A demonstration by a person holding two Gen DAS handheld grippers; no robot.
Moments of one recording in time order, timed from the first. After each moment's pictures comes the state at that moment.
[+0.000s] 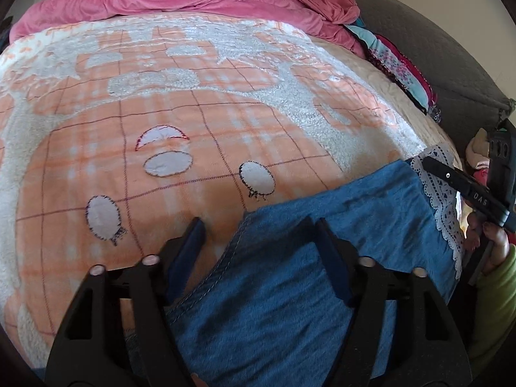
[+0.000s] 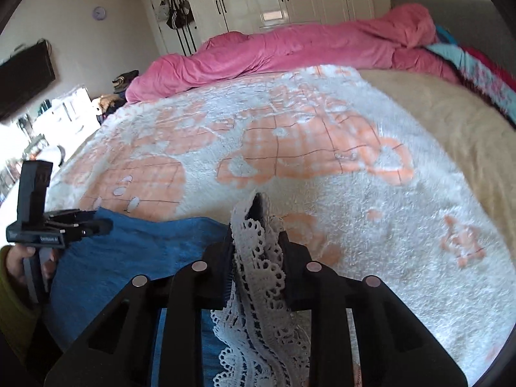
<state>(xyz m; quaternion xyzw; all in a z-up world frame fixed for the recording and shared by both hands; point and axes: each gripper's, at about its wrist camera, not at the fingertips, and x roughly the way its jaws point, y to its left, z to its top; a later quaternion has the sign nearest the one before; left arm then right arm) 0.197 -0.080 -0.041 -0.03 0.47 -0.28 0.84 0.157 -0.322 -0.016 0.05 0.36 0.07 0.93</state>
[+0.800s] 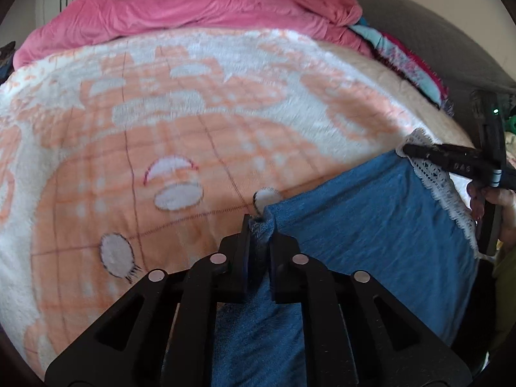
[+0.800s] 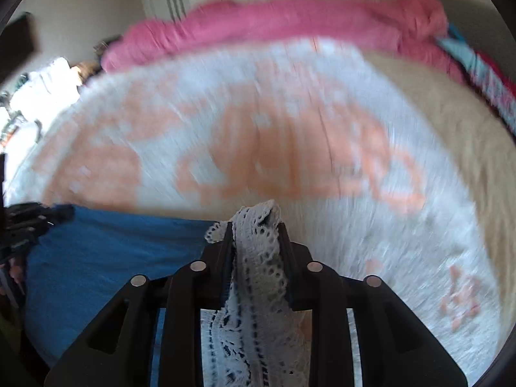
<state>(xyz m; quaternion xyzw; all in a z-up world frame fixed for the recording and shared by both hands) 0.211 -0.090 -0.042 0.02 0.44 -0.25 0.86 0.237 -0.327 -0.039 0.02 0.44 0.05 0.89</state>
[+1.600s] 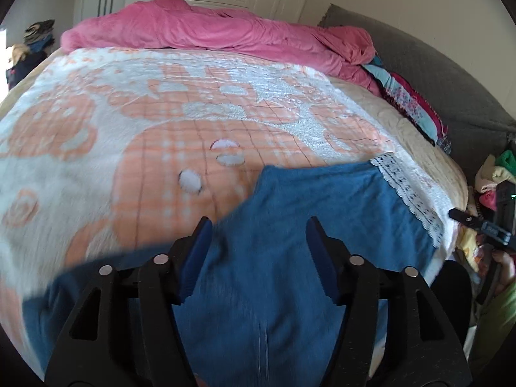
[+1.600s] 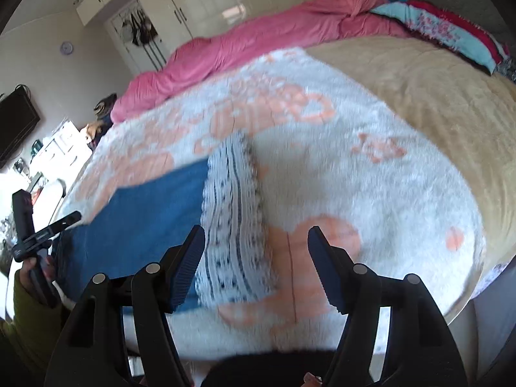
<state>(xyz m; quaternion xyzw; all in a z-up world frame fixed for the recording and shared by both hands) 0.107 -0.009 0.011 -0.05 0.40 -0.21 0.89 0.060 -0.384 -0.006 0.16 0.39 0.04 0.91</state>
